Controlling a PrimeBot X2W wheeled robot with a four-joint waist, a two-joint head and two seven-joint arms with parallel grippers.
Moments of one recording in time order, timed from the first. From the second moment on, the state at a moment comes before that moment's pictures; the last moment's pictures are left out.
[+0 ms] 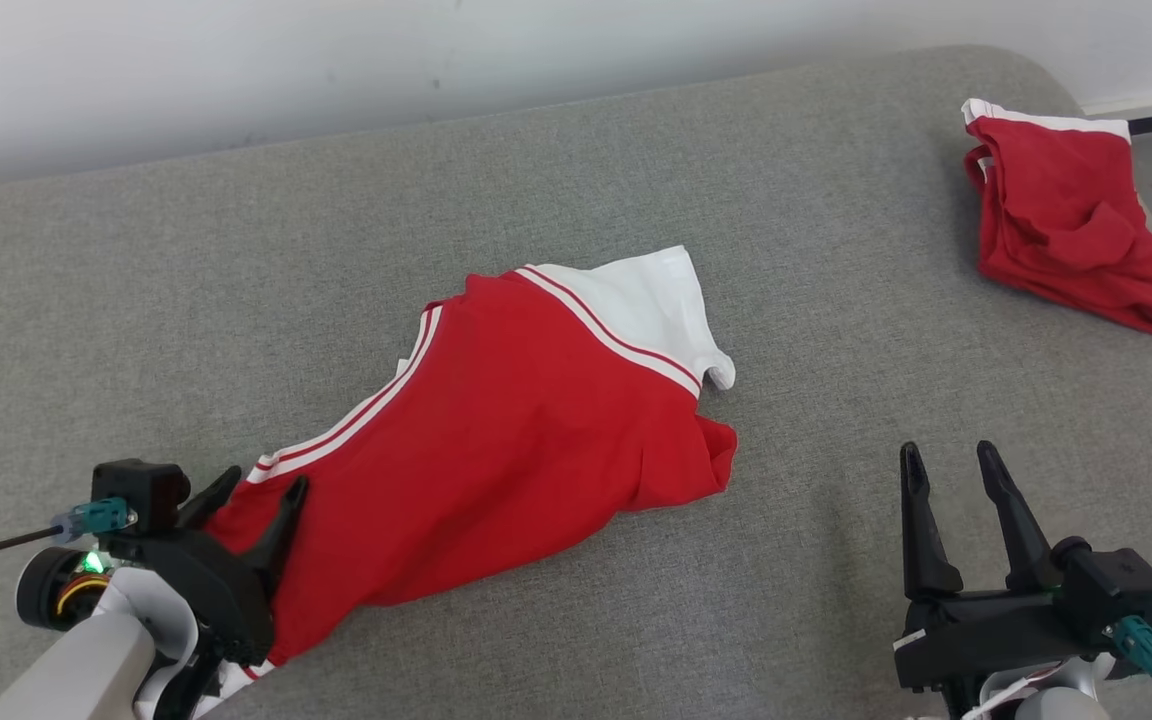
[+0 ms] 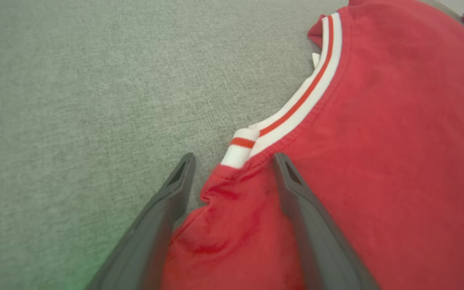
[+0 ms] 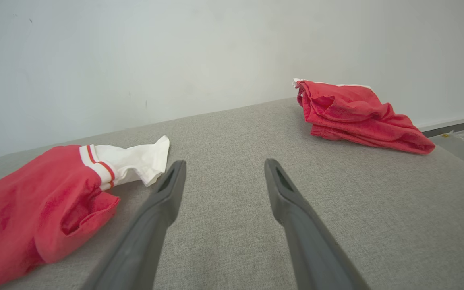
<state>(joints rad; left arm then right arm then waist) -0.61 0.52 -0.80 0.69 -0.94 -0.13 -0.07 -0.13 -0.06 0.01 0.23 0.22 0.13 -0.26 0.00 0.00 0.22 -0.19</state>
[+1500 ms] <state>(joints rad) -1.10 0.83 -0.85 0.51 -0.86 -0.02 -0.15 -0.07 -0.06 -0.03 0.25 0.23 0.13 -0.26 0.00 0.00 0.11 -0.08</state>
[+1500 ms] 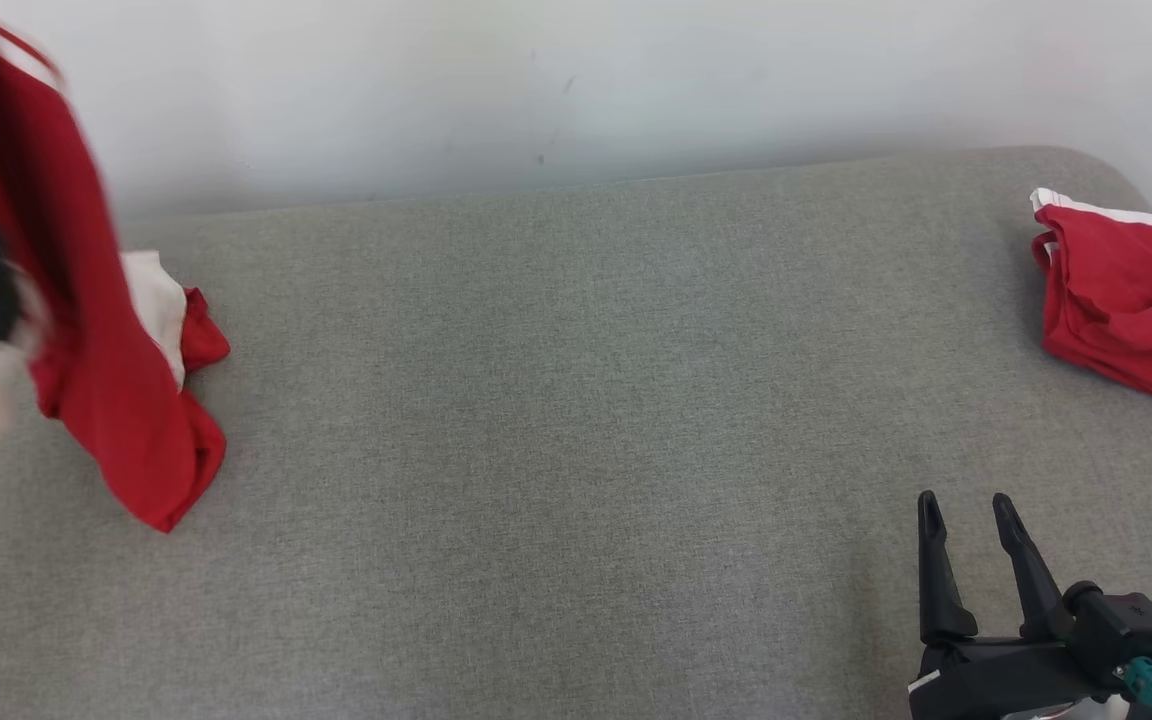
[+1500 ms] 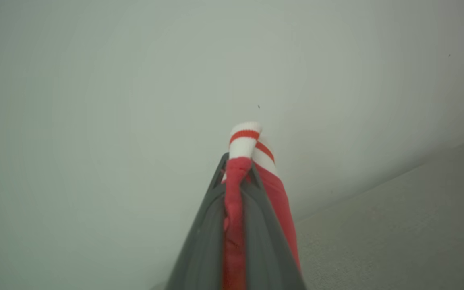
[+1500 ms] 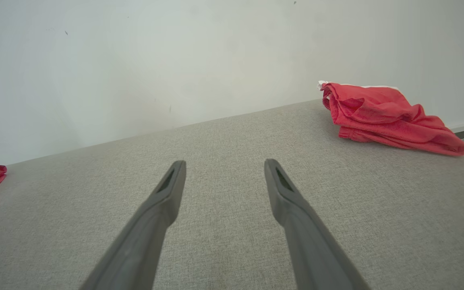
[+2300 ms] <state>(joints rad) -0.87 0.30 -1.08 0.46 -0.89 0.04 -0.16 -0.14 -0.05 -0.02 0.26 0.24 0.13 -0.26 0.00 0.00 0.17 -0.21</state>
